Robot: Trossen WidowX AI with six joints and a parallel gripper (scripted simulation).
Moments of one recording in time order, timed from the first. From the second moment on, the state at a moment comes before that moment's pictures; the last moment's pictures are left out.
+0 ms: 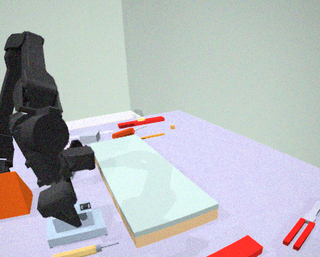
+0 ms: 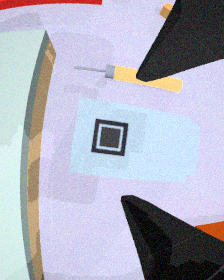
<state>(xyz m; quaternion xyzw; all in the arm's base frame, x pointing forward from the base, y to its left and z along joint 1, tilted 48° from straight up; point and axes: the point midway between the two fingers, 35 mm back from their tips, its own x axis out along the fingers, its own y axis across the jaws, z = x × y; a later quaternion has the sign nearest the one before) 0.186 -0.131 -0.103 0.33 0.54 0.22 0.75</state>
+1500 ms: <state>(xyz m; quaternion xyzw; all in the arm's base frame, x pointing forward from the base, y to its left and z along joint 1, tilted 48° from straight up) 0.186 -0.111 -0.117 0.34 0.54 0.22 0.74</state>
